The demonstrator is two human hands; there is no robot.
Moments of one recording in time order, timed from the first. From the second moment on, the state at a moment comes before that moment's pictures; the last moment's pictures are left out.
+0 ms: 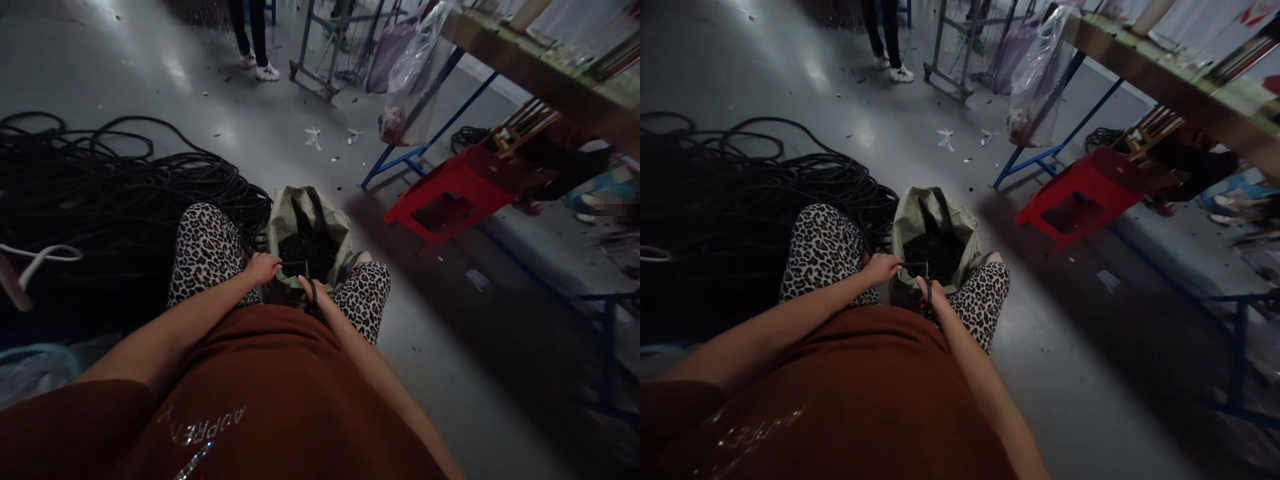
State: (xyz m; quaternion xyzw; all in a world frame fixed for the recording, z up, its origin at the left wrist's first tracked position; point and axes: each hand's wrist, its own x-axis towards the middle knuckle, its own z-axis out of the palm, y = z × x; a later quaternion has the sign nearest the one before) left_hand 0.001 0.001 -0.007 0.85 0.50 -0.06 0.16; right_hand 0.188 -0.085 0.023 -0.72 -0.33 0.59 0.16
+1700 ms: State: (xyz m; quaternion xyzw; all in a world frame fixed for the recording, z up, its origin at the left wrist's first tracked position) left_hand 0.001 0.000 -0.009 0.86 0.47 -0.05 0.20; right_hand 0.188 -0.084 0.010 -0.72 -0.39 0.55 0.17
